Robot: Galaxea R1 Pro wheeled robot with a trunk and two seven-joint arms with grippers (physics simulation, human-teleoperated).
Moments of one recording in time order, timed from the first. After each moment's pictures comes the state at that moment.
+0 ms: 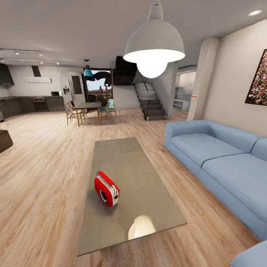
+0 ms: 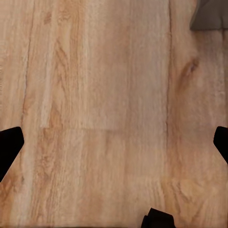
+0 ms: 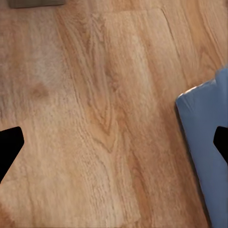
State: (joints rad) left arm 0.03 0.06 0.24 -0.69 0.00 0.04 0.09; right arm -0.08 -0.17 0.00 -0.58 0.01 -0.01 -0.01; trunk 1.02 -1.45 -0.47
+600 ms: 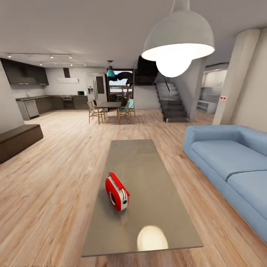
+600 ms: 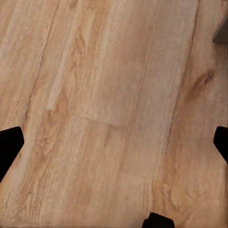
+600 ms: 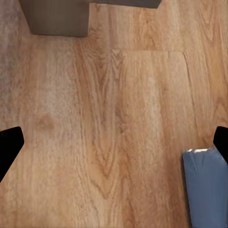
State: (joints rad) left arm 0.03 0.06 0.27 -0.69 0.00 0.03 0.09; right arm -0.08 -0.17 0.00 -0.58 0.01 -0.01 -0.01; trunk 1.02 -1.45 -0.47
